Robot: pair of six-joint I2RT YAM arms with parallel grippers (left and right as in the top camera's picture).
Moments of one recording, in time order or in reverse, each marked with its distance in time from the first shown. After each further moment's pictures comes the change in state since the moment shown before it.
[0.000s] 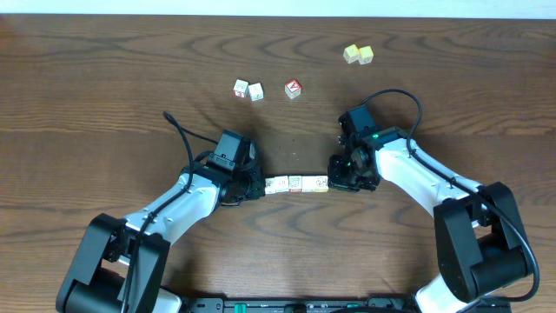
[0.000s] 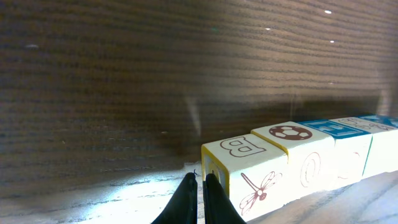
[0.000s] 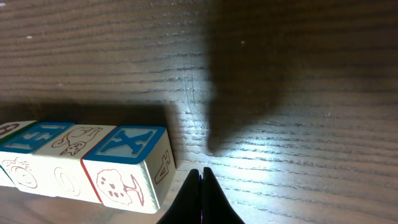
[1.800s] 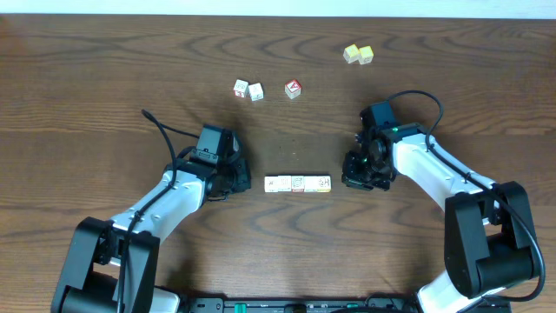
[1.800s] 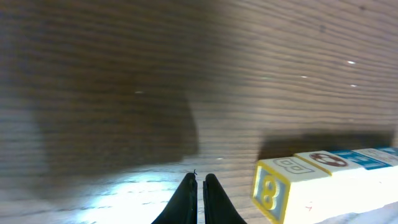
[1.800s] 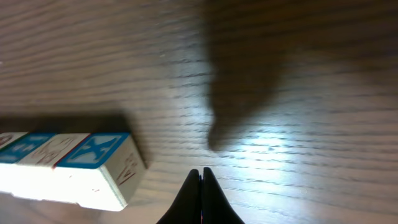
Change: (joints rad) left arm 0.111 -0.016 0.000 -0.009 -0.015 0.047; right arm -0.114 0.000 0.000 -0.049 -0.043 -0.027
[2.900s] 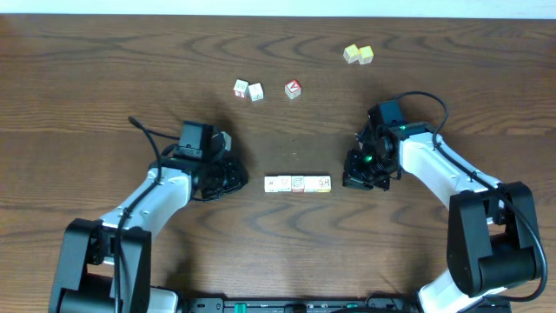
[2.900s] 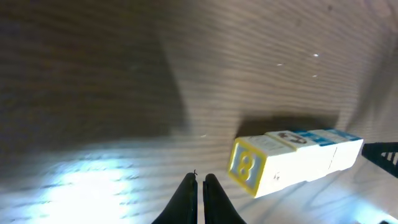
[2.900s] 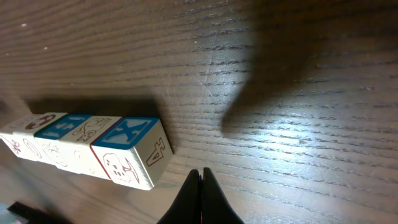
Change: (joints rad) left arm 0.101 0.000 0.006 -0.039 0.220 -0.016; right arm -0.042 0.000 0.000 -0.006 -0.136 -0.028
